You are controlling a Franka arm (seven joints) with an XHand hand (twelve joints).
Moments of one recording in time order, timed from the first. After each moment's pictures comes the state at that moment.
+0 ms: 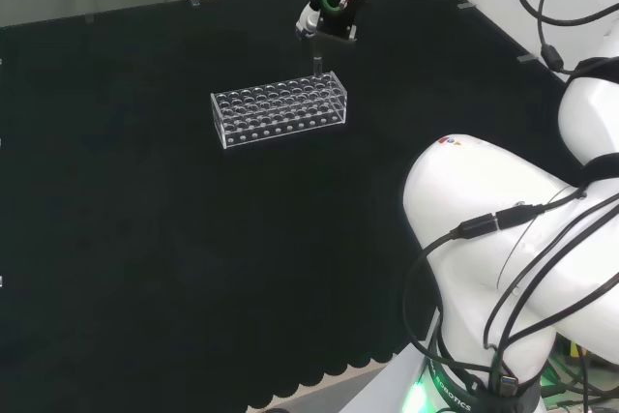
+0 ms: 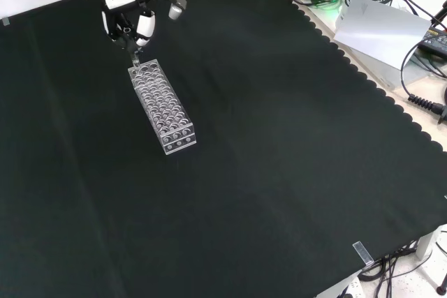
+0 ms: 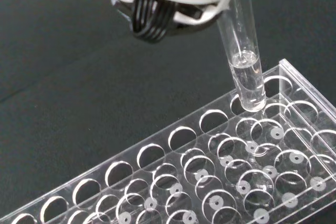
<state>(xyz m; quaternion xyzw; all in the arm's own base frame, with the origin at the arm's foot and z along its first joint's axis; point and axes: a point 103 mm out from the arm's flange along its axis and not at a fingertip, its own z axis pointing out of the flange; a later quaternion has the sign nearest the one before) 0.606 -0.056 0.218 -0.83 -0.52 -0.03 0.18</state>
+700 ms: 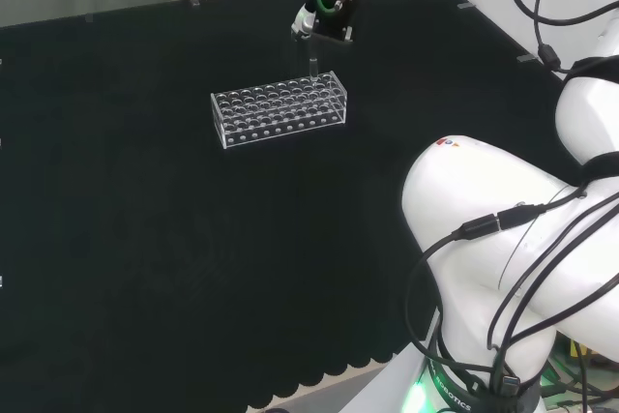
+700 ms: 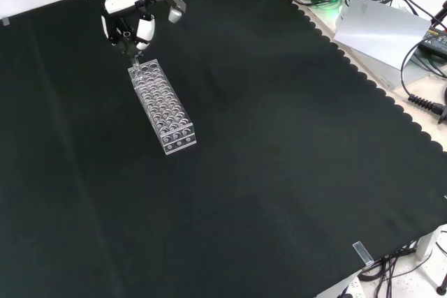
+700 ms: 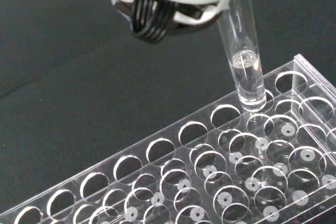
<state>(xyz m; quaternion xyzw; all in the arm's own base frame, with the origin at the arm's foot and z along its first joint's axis) 0.608 -0.049 0.212 -0.83 -0.53 -0.03 0.18</state>
